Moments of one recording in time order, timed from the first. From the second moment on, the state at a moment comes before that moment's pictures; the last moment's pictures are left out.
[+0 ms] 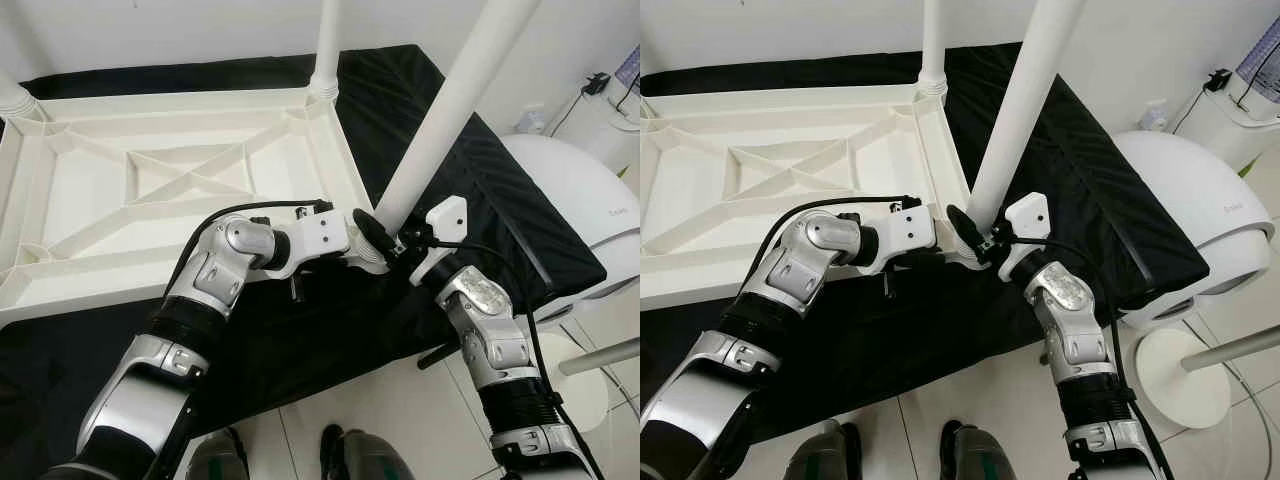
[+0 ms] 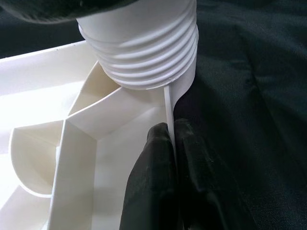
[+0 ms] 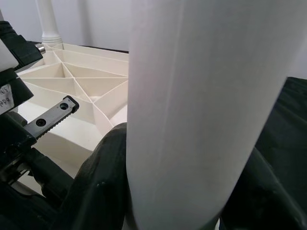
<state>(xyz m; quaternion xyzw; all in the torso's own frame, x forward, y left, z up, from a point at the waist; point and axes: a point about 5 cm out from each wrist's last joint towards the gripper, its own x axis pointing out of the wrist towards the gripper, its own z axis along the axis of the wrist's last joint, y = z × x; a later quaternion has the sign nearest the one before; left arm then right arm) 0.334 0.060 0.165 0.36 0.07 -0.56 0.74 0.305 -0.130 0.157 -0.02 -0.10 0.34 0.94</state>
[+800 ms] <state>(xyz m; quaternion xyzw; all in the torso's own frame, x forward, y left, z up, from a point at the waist) 0.334 0.060 0.165 0.36 0.07 -0.56 0.74 0.309 -0.142 0.154 -0.03 -0.09 0.30 0.95</state>
